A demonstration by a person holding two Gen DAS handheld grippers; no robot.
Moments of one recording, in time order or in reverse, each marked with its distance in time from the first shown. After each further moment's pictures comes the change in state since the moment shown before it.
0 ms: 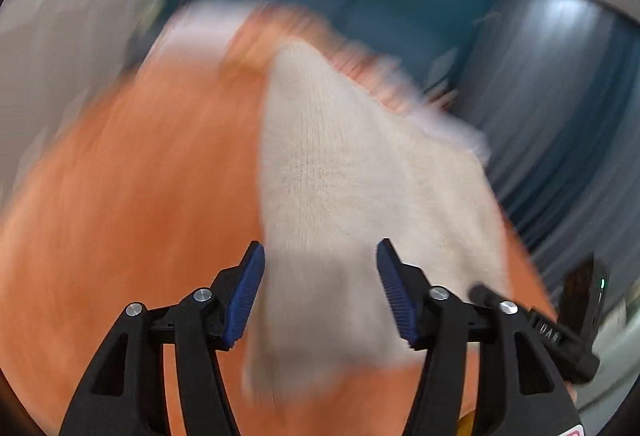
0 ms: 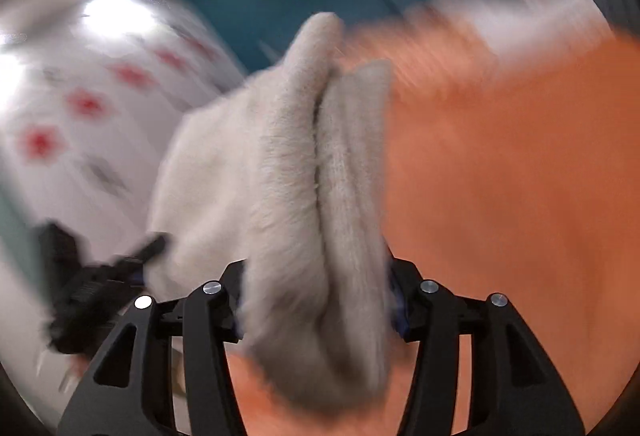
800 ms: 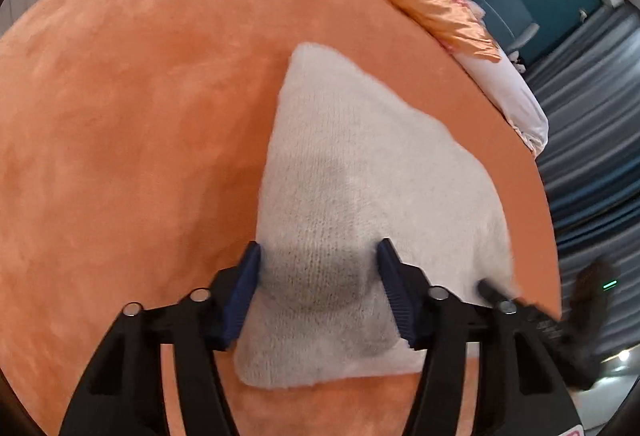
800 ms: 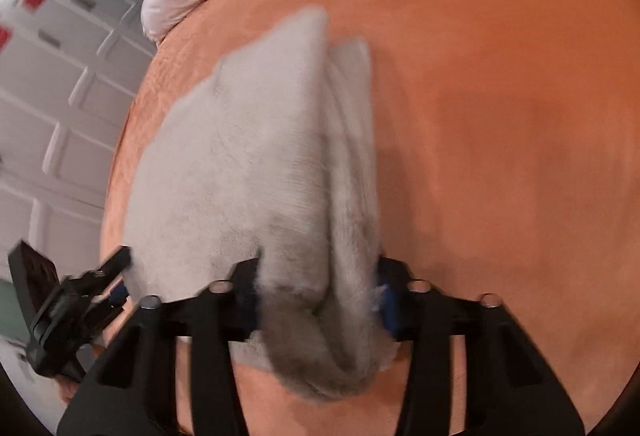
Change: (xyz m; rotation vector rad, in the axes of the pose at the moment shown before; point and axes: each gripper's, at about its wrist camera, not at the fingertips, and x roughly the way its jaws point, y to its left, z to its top) left arm 0.117 0.066 -0.030 -0.173 0.186 0.048; right arm 0.112 -0.026 0.006 -0.062 0.201 -0.136
